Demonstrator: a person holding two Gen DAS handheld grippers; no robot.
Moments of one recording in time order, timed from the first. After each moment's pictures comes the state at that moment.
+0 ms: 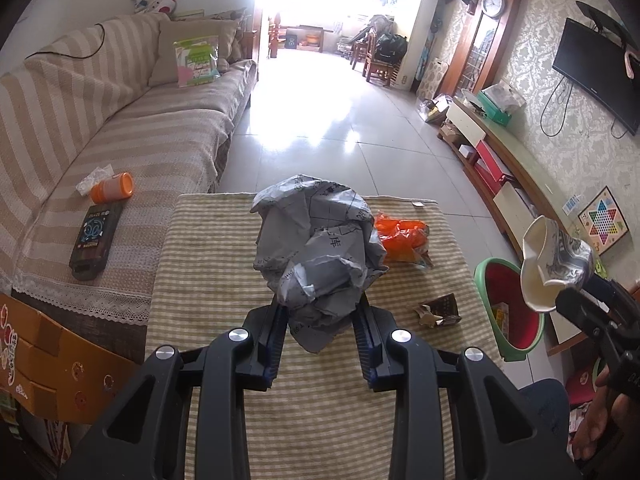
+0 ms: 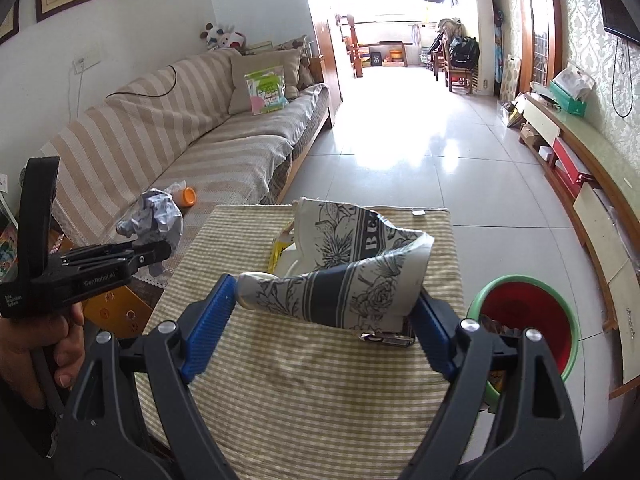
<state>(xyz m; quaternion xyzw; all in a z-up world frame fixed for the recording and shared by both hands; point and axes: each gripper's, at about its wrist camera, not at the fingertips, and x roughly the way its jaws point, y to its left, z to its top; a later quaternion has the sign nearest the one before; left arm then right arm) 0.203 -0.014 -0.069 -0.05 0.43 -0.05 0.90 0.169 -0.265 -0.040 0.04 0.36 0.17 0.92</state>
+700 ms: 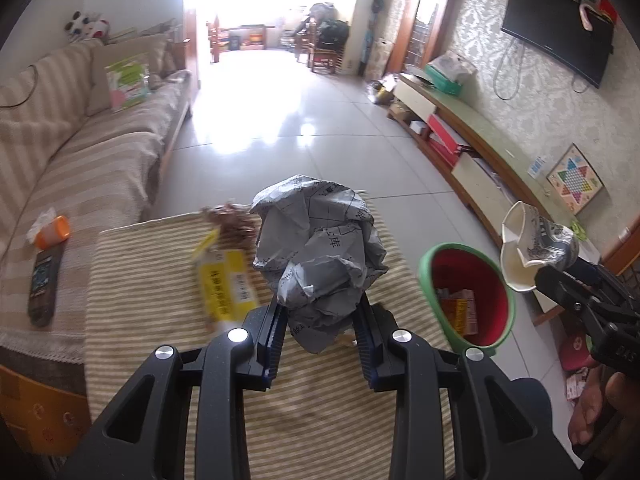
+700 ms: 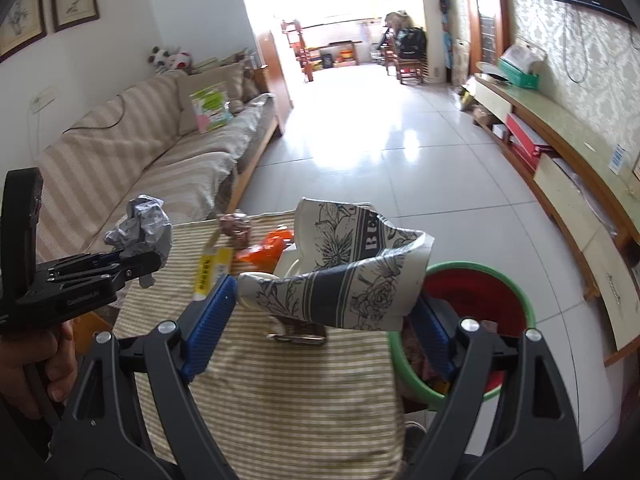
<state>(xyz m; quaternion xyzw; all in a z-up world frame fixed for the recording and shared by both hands) 0.236 -0.137 -0.071 0.00 0.43 -0.14 0.89 0.179 -0.377 -0.053 0.08 0.36 0.08 0.93</state>
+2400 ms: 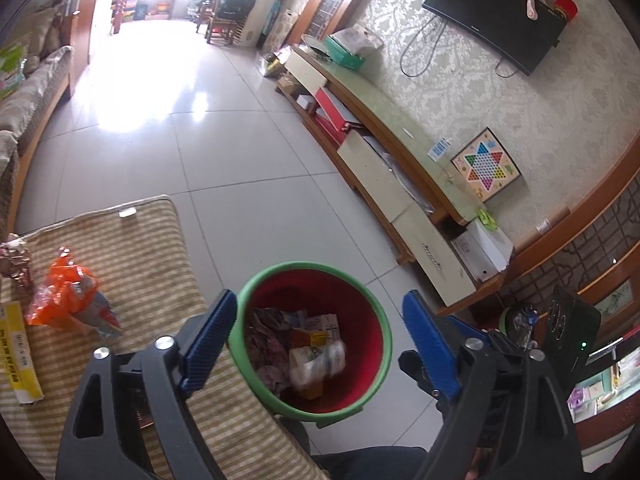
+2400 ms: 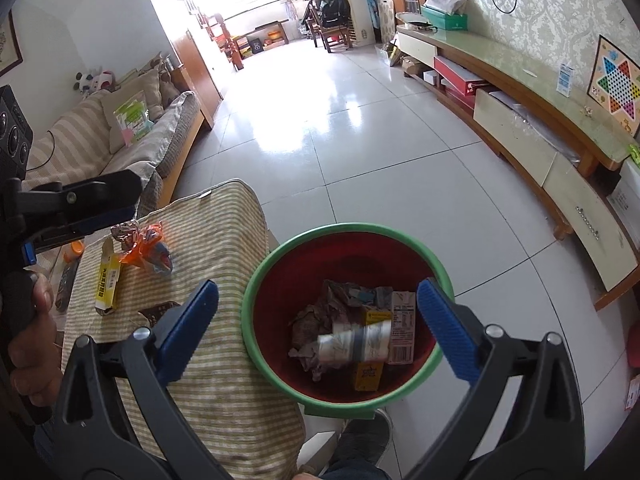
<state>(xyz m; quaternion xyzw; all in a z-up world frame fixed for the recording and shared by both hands) 0.305 -0.326 -0.104 -0.07 0.46 -0.31 0.83 0.199 -0.530 -0.135 0.15 0.41 0.00 0.90</state>
